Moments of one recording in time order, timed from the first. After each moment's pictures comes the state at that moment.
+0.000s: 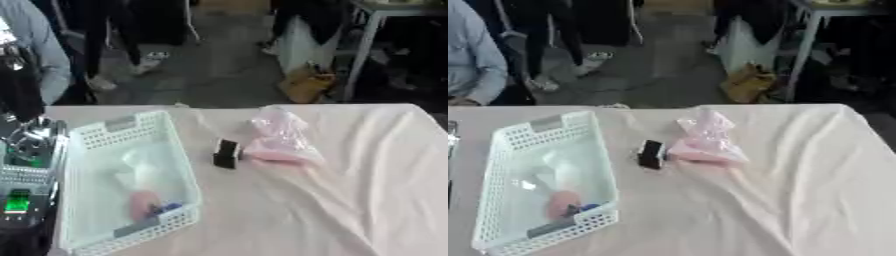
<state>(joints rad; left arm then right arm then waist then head) -0.57 0.25 0.03 -1.99 -0.58 -0.26 0.67 -0.63 -0.53 -0.08 -1.98 0.18 -0.19 -0.29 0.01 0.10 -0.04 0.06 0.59</state>
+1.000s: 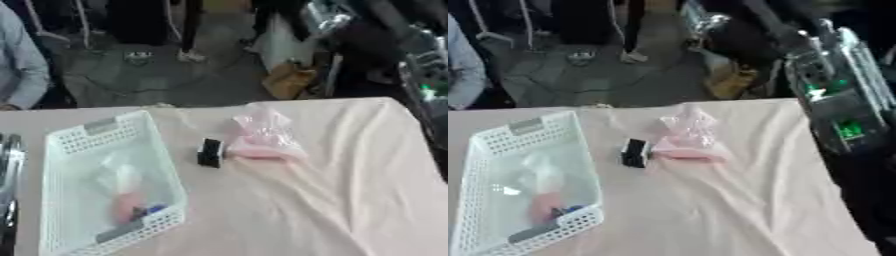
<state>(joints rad) -0.58 0.22 0.01 -1.99 -0.57 -0.27 0.64 -0.92 -0.39 0.25 -1.57 0.85 -0.23 0.35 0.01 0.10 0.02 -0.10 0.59</state>
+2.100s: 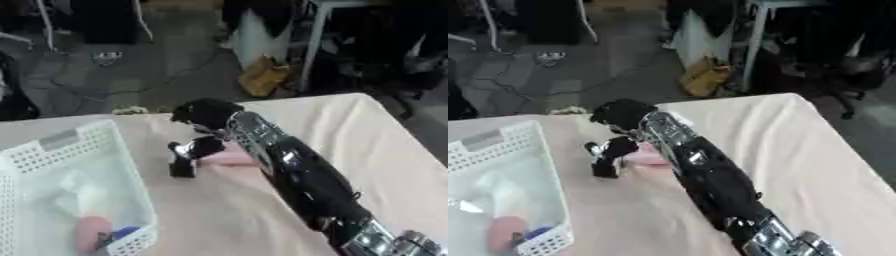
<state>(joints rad) -0.66 0.18 0.00 -1.99 -0.54 -0.29 0.64 -1.03 -0.22 0.24 -0.91 1.33 -0.36 0.26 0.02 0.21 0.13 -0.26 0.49</state>
